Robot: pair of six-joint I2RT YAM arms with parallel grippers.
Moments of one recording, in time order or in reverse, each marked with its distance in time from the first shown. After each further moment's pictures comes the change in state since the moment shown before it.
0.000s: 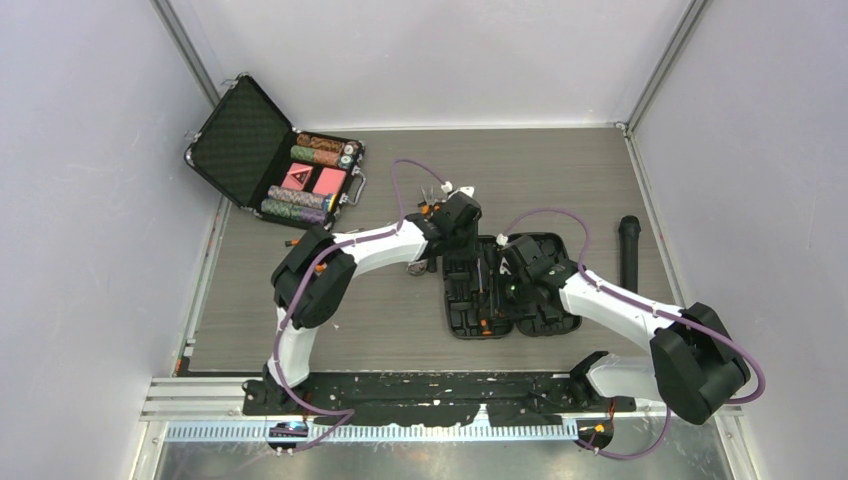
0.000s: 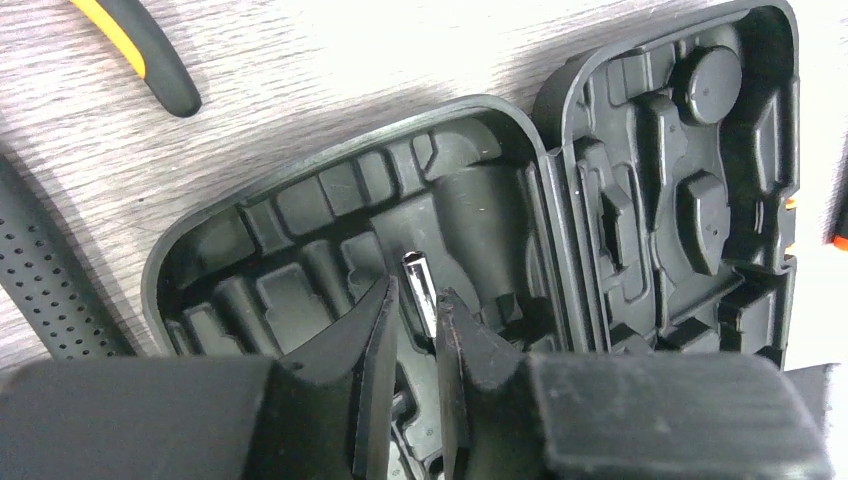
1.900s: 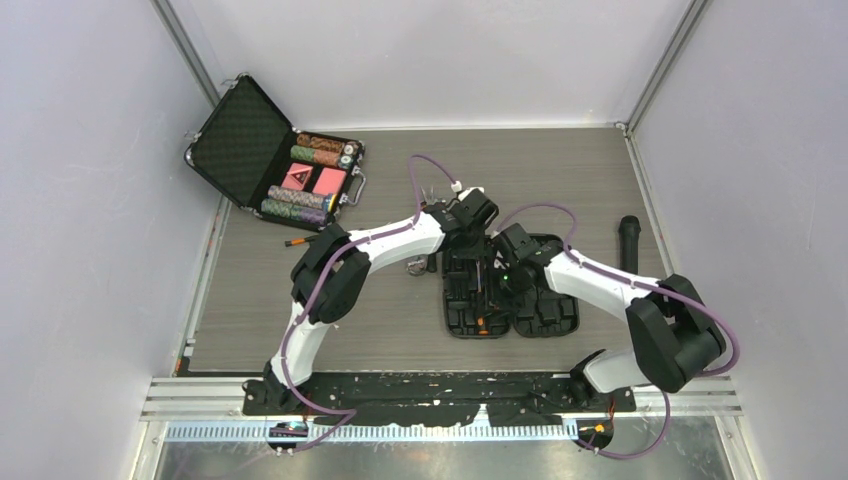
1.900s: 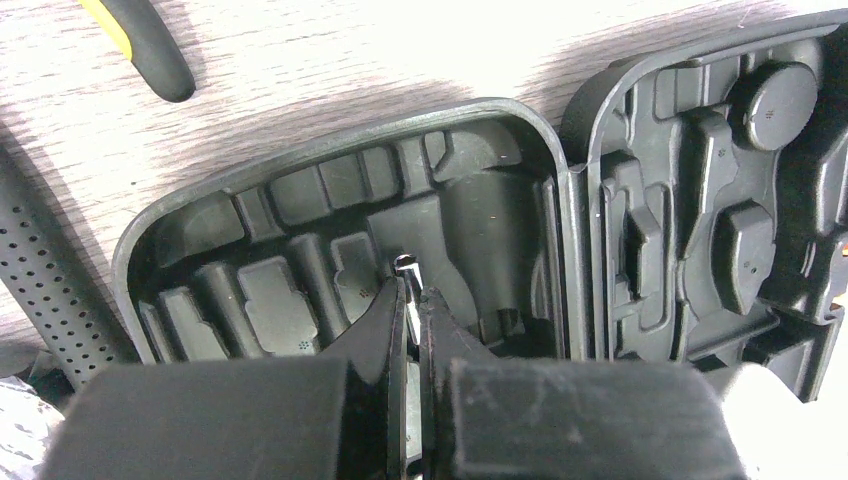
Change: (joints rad) left arm -0.037 0.129 0.221 -0.246 -0.063 -0.036; right arm -0.011 0.161 0.126 -0.110 -0.037 0.026
